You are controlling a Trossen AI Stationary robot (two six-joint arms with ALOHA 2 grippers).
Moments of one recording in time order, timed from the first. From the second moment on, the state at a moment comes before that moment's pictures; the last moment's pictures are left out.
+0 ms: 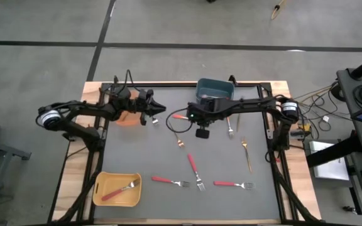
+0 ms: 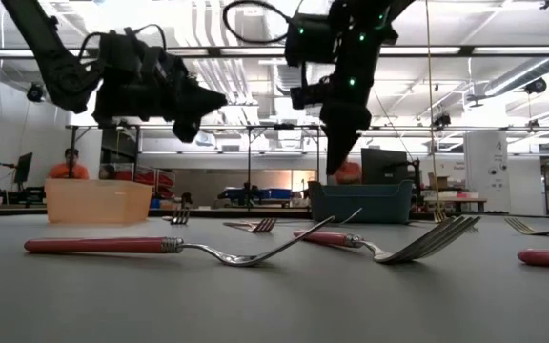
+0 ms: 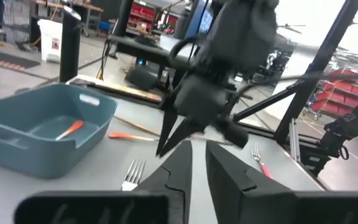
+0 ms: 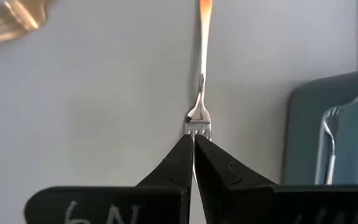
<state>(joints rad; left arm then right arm) 0.64 1.41 0.41 0.99 0.74 -0.27 -0.17 1.83 1.42 -0.84 0.19 -0.06</state>
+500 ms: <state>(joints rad) 0.56 1.63 0.59 1.01 0.74 -0.24 -0.14 1.62 1.06 -0.40 0.18 -0.12</state>
